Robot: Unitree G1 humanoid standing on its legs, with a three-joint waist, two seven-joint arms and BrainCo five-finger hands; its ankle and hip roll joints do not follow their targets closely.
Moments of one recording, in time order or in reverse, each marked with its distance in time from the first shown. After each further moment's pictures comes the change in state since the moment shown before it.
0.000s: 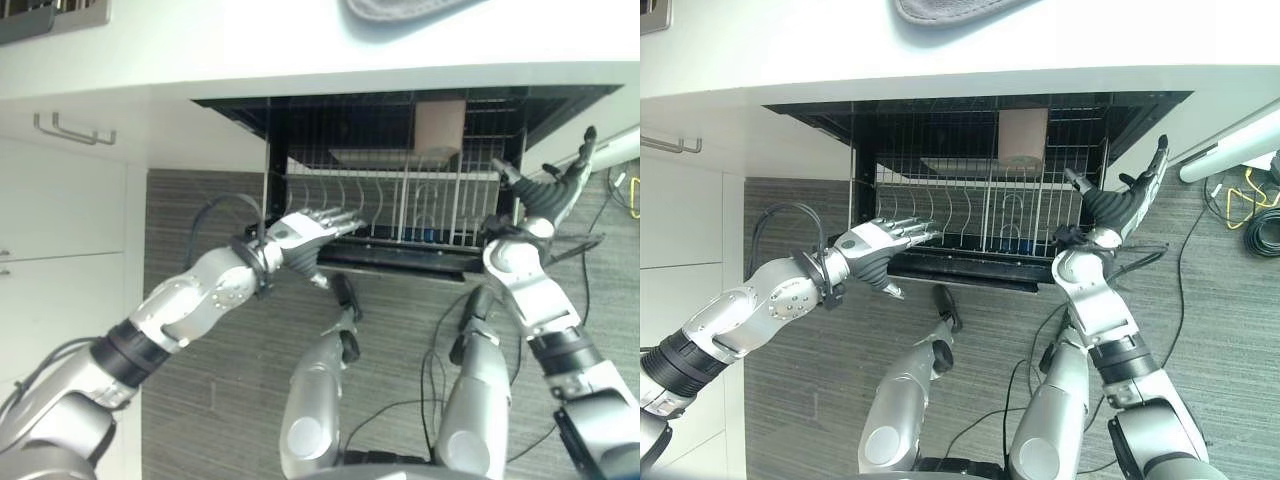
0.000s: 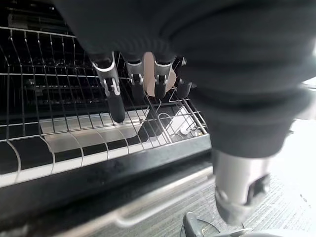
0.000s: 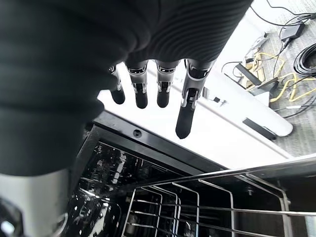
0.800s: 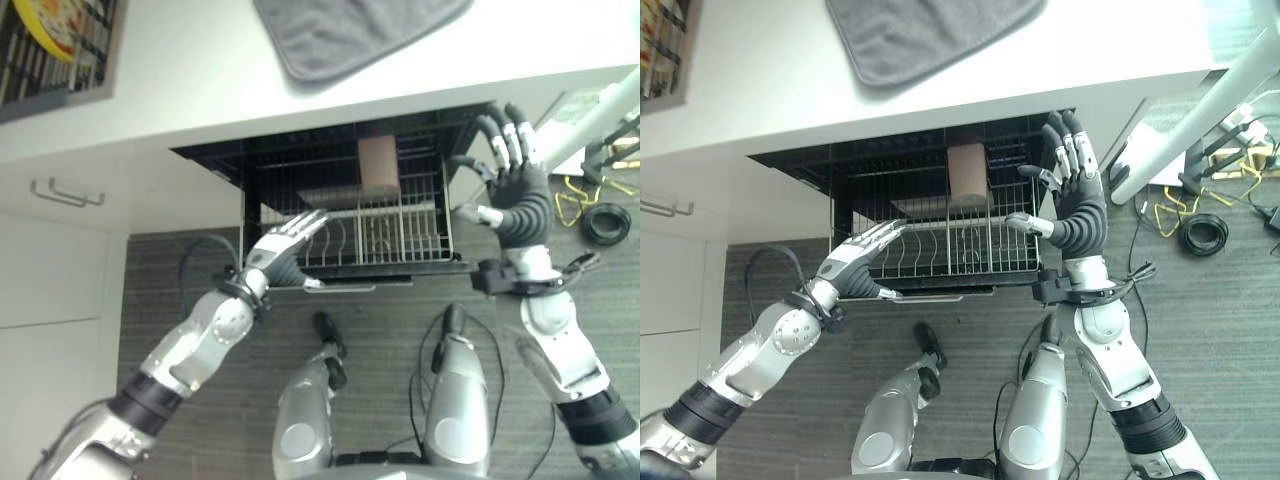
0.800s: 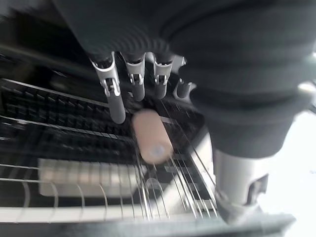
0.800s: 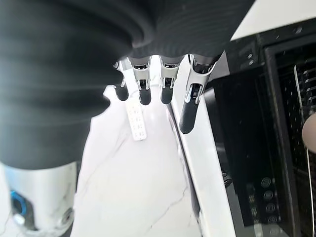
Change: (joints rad) left arm 0.350 -0.231 0.210 0.058 -0.025 0.075 0.309; right arm 0.281 -0.057 -0.010 -0.372 0.290 -0.428 0.767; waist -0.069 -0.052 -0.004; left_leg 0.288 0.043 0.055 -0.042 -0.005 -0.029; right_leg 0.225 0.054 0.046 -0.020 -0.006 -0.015
